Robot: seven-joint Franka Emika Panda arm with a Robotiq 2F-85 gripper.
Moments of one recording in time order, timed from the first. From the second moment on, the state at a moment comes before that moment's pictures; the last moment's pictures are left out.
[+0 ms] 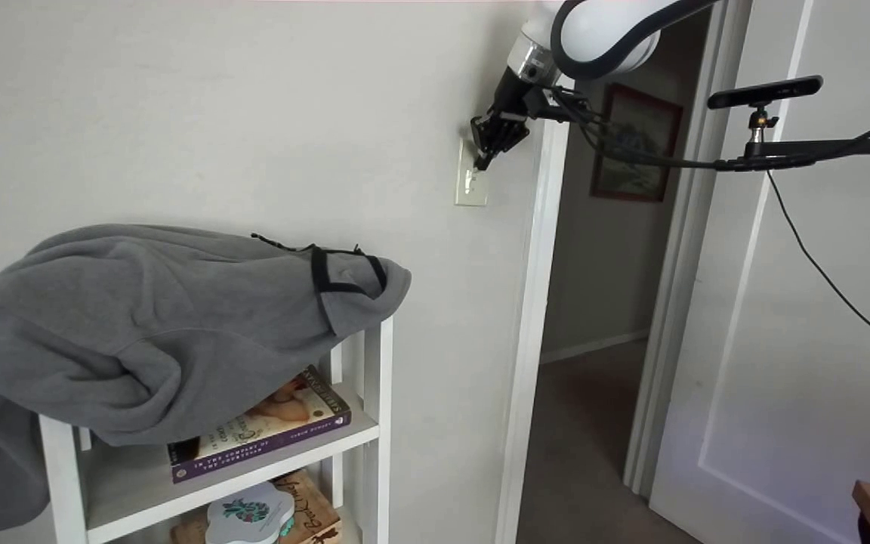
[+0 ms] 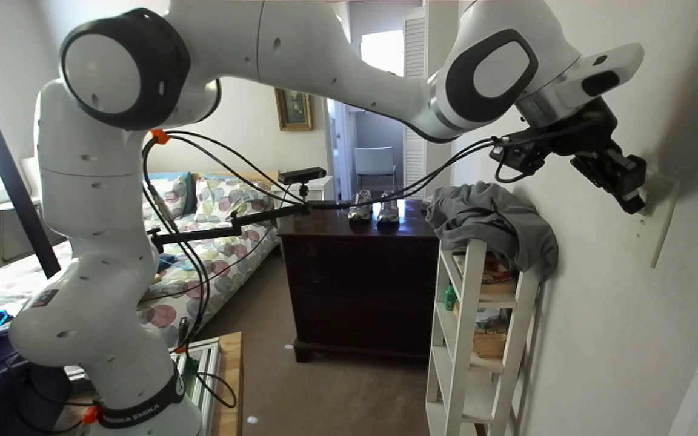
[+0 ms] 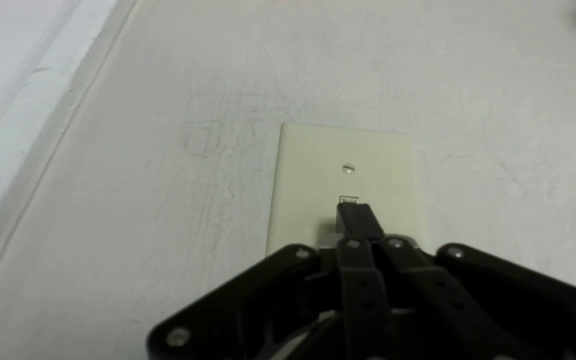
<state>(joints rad) -0.10 0.27 -0.14 -1.59 -0.28 2.51 0.34</state>
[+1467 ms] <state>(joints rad) -0.05 0.04 -0.04 -1.58 -0.08 1.80 0.08</state>
